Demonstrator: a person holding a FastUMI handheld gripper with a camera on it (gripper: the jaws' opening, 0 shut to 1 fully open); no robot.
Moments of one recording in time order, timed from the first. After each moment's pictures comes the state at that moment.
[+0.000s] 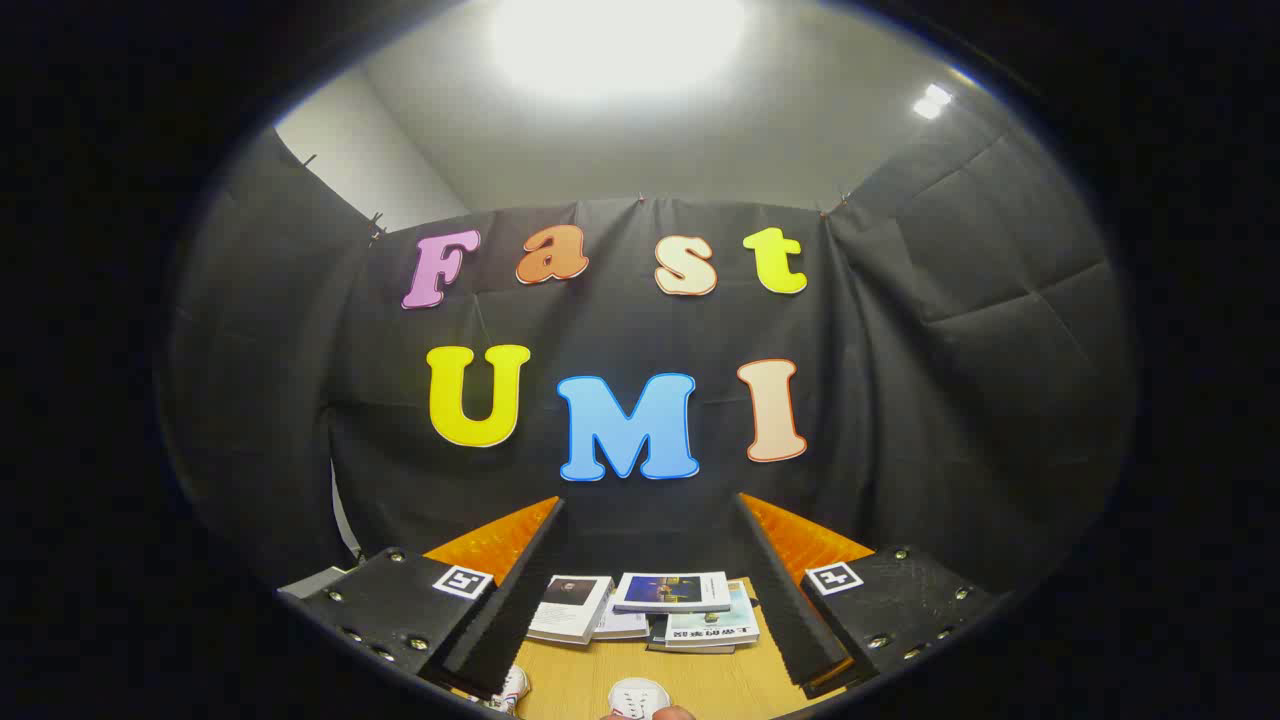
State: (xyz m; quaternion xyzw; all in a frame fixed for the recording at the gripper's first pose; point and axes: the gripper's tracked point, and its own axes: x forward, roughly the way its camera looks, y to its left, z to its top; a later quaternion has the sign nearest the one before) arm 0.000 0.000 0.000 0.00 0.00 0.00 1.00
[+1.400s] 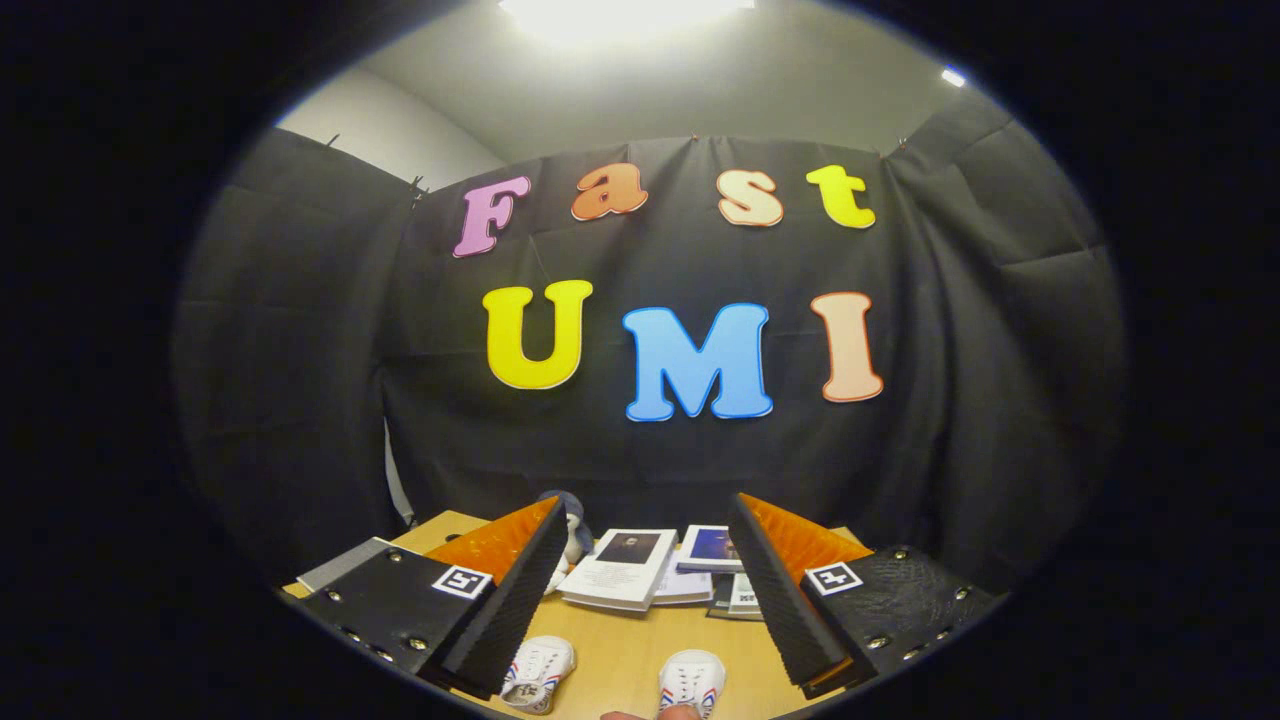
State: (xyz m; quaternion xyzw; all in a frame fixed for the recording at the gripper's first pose) arm 0.021 0.073 -0.074 0.03 0.10 0.10 0.99
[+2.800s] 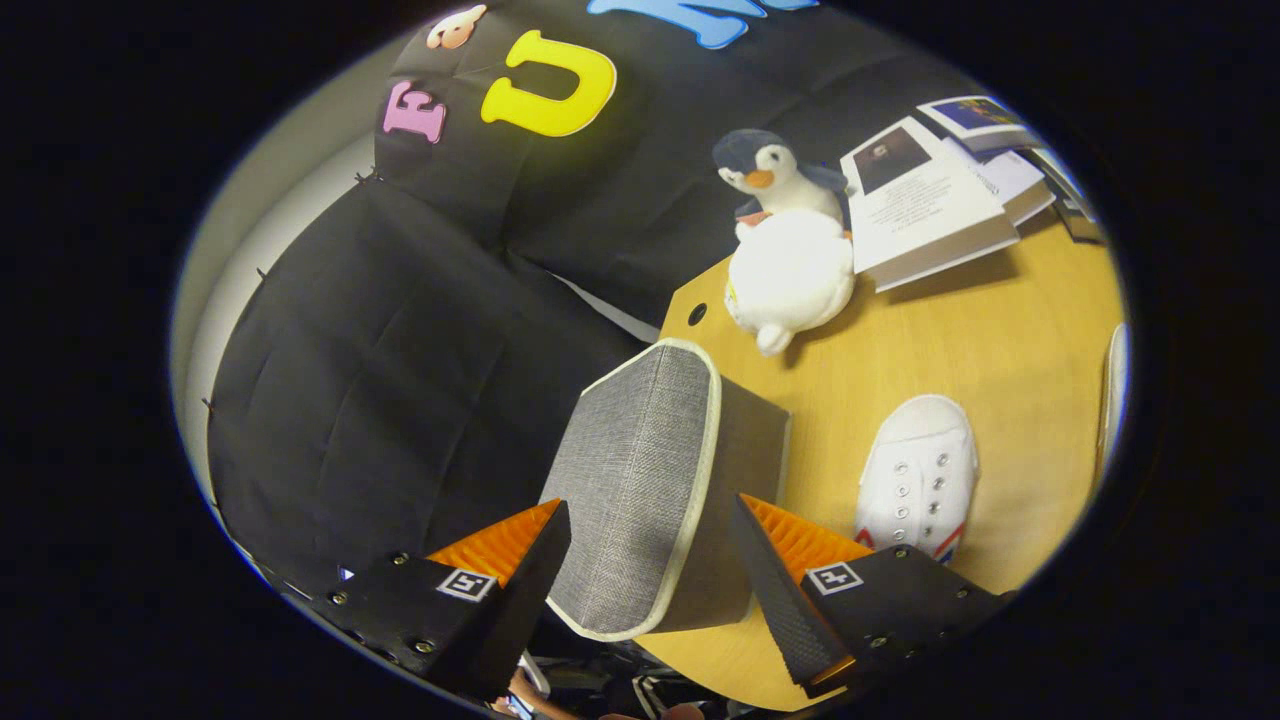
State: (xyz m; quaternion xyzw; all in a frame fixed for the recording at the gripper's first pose) arm -0.032 0.320 -0.314 0.36 0.47 0.37 0.72
